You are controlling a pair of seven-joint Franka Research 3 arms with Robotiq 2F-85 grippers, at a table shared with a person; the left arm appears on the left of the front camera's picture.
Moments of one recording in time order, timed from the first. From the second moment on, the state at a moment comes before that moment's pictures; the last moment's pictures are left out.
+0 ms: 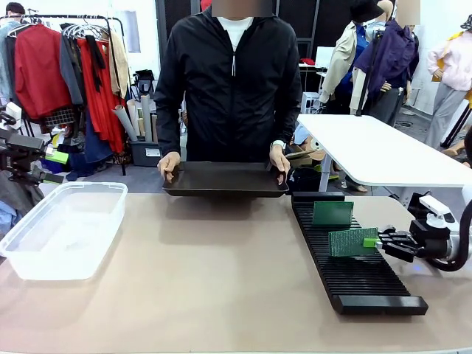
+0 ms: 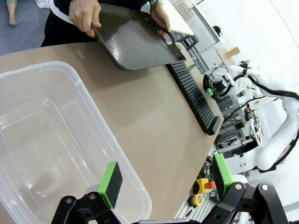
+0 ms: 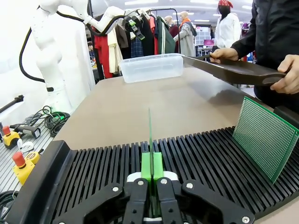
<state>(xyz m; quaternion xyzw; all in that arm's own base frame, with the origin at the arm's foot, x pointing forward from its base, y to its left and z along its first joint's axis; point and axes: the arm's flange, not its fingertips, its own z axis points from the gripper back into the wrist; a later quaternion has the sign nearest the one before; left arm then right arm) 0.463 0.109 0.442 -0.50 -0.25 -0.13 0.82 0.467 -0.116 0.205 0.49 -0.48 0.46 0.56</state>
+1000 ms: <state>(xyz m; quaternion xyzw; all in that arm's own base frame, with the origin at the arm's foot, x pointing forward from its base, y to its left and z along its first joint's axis) 0.463 0.109 0.442 -0.50 -0.25 -0.13 0.82 0.466 -0.117 0.204 0.49 -0.48 0.46 0.56</state>
